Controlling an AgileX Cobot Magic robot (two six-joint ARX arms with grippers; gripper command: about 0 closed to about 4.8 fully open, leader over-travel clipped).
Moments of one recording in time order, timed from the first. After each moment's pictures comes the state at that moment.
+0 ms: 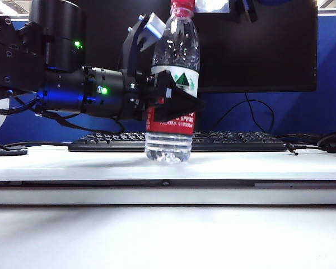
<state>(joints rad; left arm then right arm) -0.63 1.80 0.69 1.08 0.49 0.14 0.46 1.28 0.95 0.21 -0.67 0.17</state>
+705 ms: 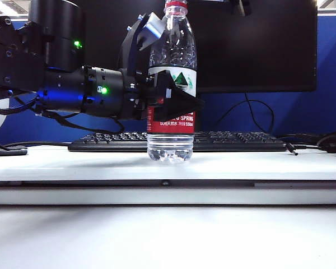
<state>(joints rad) -0.63 1.80 0.69 1.08 0.49 0.14 0.47 1.28 0.95 0.29 -0.65 0.27</state>
